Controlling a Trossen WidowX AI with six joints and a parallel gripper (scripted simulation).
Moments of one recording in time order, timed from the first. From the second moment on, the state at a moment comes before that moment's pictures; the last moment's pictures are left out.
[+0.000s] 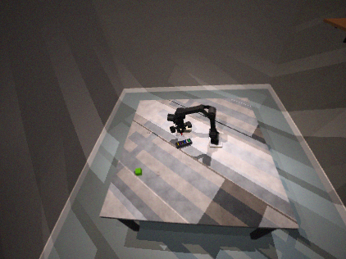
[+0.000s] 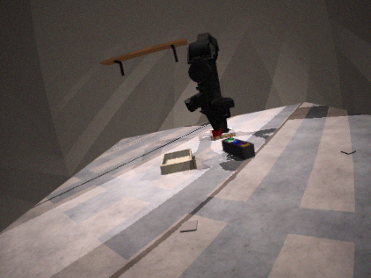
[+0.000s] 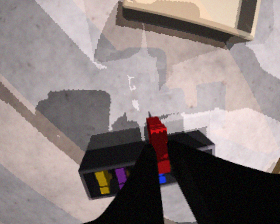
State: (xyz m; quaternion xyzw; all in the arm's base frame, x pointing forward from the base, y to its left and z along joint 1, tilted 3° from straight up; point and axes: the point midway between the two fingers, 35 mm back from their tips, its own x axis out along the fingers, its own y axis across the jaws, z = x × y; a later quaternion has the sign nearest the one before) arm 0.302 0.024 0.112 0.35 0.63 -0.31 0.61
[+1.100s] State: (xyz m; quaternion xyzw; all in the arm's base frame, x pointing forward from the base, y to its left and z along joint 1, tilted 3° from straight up) arm 0.312 -0.121 0.103 0.35 0.63 -0.32 0.62
